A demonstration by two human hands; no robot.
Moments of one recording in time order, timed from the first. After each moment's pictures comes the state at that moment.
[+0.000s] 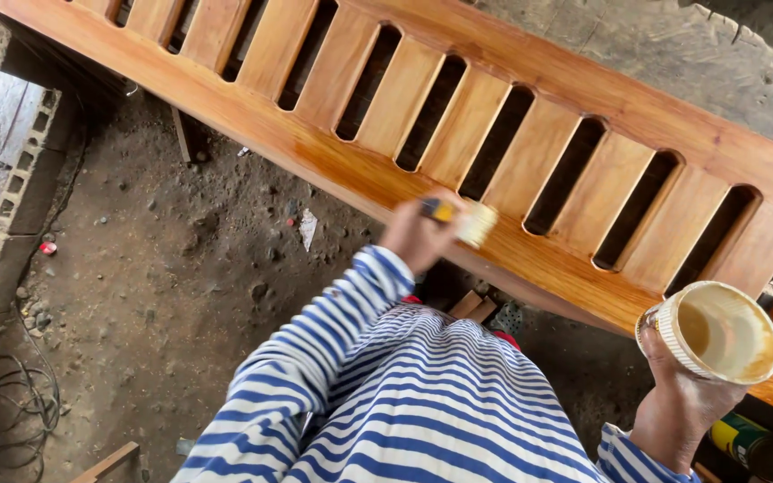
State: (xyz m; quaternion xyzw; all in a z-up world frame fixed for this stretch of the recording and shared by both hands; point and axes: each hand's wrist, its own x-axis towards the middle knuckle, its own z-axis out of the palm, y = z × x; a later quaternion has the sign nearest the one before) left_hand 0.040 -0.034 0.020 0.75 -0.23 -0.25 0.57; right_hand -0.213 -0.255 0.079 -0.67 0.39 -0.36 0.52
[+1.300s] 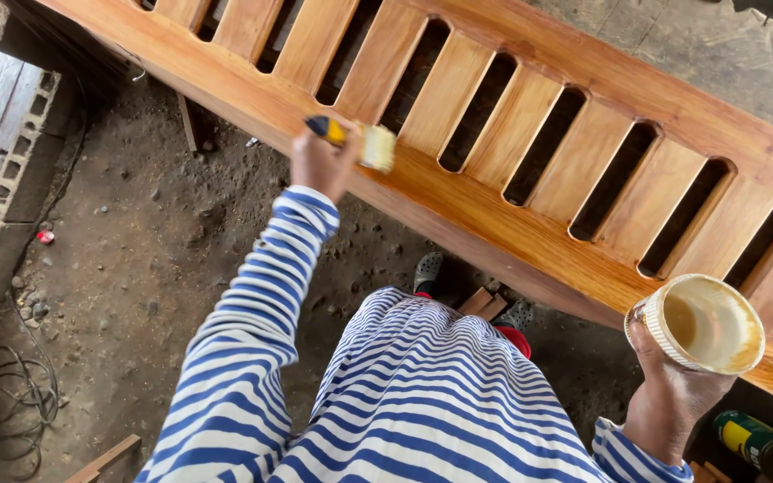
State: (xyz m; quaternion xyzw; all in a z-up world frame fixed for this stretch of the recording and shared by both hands) left_hand 0.179 0.105 0.015 0.87 -0.15 -0.04 0.47; right_hand -0.158 -0.174 0.119 -0.68 0.39 -0.31 0.54
